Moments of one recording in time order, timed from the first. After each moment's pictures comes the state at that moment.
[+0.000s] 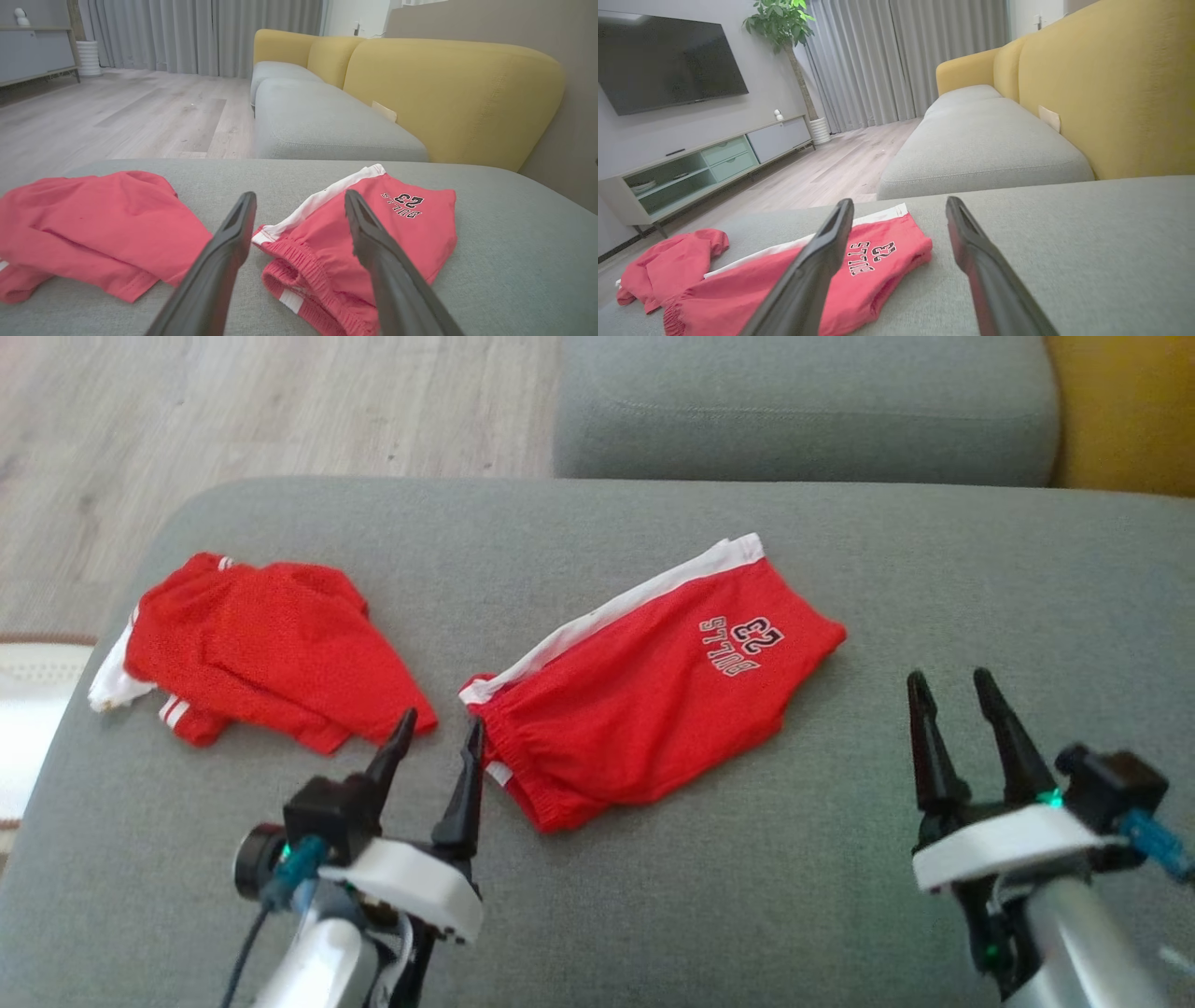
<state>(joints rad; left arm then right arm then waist) -0.17 0.19 -0.51 0.25 -0.41 0.11 -0.25 -0.18 -0.19 0.18 0.40 0.42 0.13 -0.25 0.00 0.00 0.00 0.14</state>
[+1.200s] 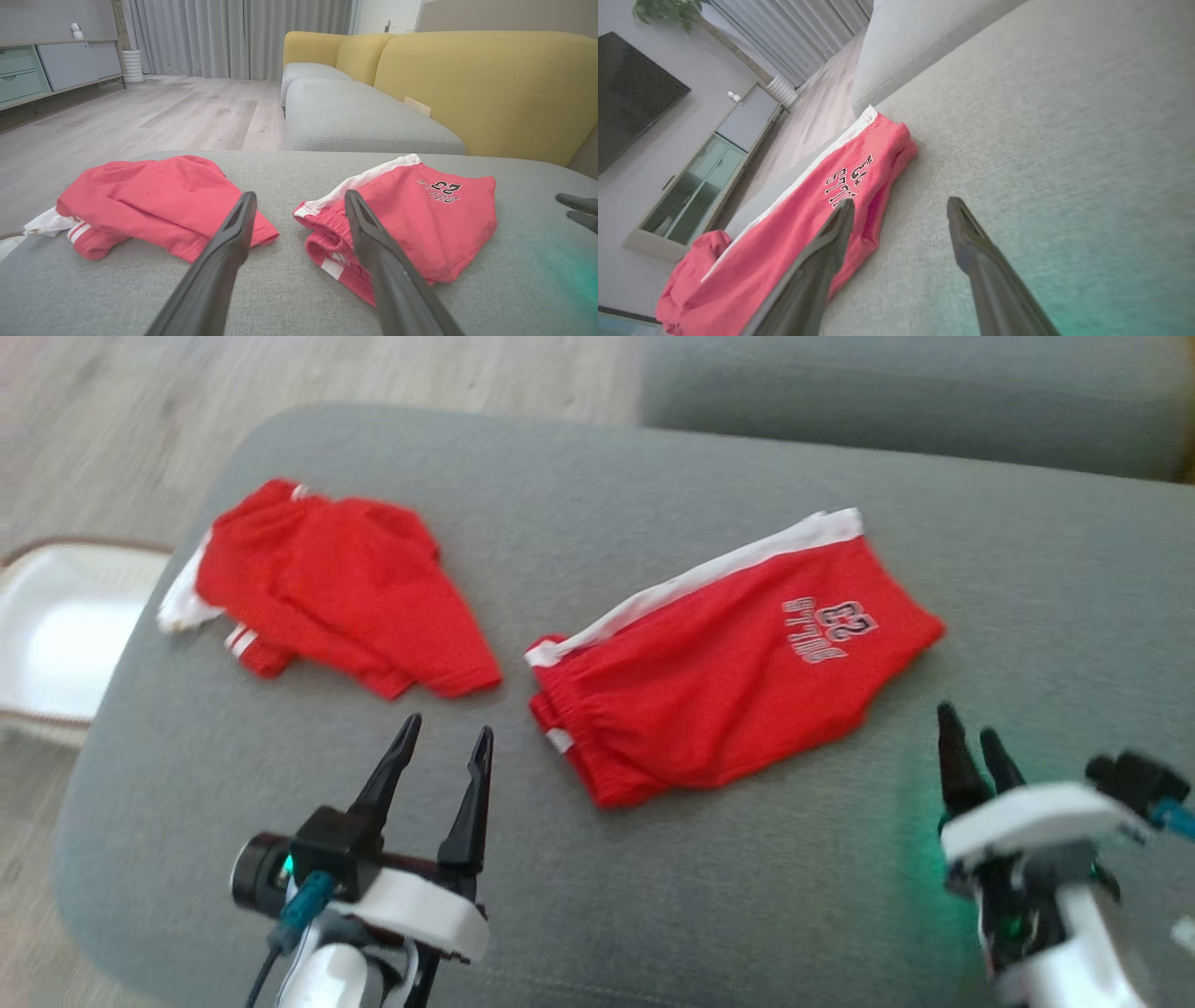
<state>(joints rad) -0.04 0.06 -0.32 0.16 -0.13 -0.01 -0.25 -0.20 -0.05 -0.07 0.52 0.67 0.13 0.04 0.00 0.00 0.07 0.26</state>
